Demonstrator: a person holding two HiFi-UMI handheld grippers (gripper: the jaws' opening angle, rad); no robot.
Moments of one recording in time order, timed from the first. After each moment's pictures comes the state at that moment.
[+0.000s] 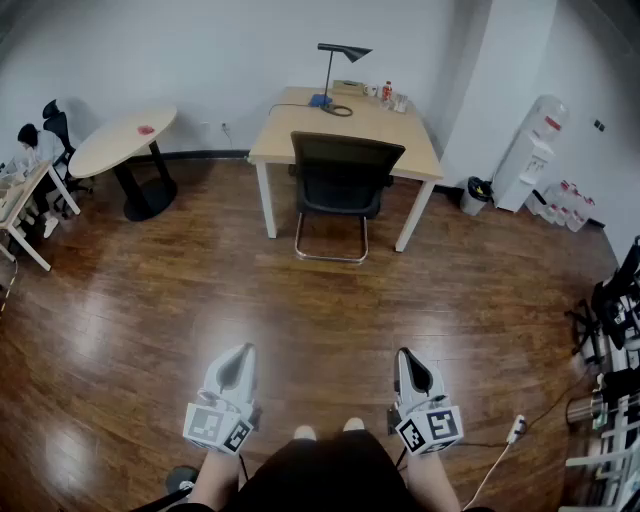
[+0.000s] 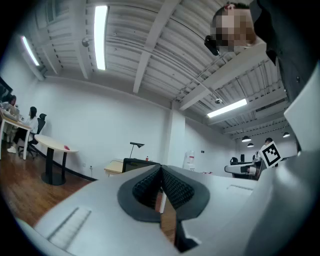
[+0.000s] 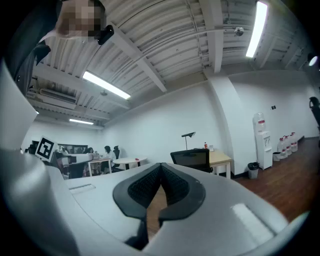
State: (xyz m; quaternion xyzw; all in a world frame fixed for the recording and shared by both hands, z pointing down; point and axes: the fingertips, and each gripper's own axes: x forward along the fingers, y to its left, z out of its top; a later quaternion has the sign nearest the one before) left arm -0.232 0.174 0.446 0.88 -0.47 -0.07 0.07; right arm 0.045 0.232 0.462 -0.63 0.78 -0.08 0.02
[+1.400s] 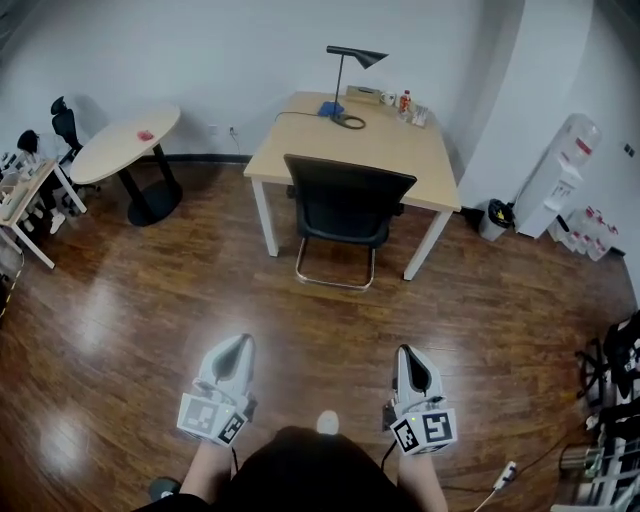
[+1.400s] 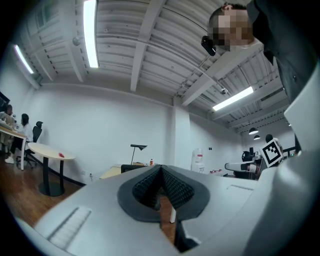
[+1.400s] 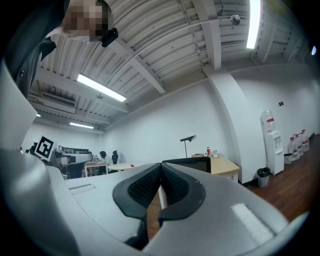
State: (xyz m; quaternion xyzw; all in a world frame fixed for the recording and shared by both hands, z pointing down) left arm -0.136 -0.009 0.439 0.87 -0.49 -0.06 0.03; right arm 0.144 0.032 0.462 -0.61 0.79 -0.06 0.05
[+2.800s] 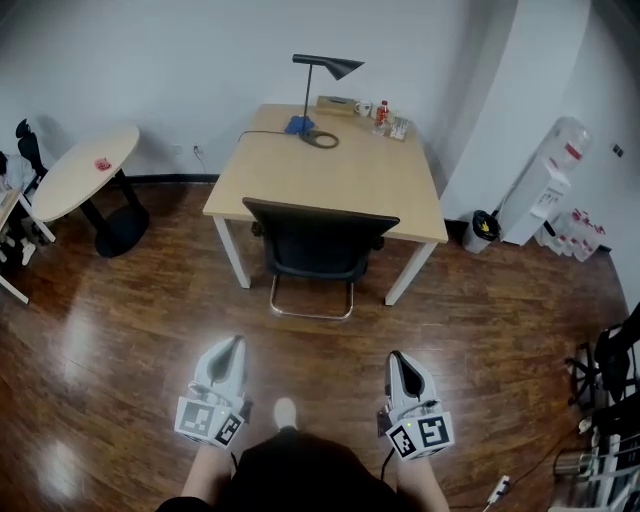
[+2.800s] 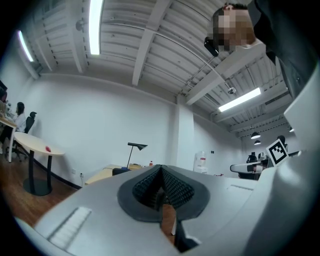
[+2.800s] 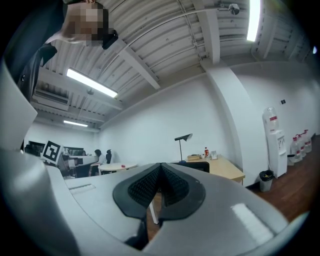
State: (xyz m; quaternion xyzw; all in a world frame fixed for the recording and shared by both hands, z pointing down) left arm -0.078 -0.207 0.455 0.87 -0.48 -0.08 0.05; right arm 0.195 -0.138 0.470 -0.61 0.79 -0.06 0.04
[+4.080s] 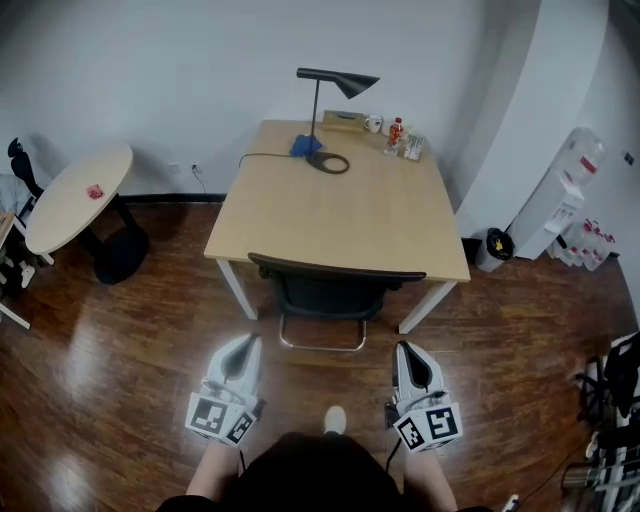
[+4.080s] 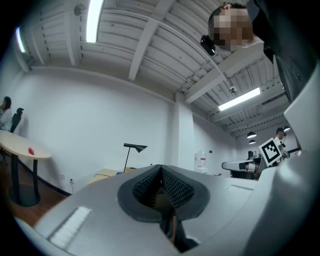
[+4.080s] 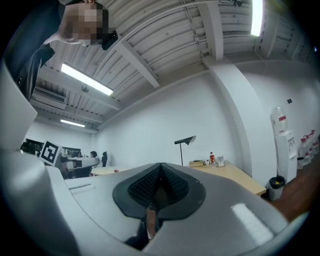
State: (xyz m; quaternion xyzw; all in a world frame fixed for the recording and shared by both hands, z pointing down) left arm -0.059 -0.390 0.445 0.89 -0.44 -0.08 0.04; right arm 0.193 -0.329 0.453 -0.61 0.79 -0.04 0.05
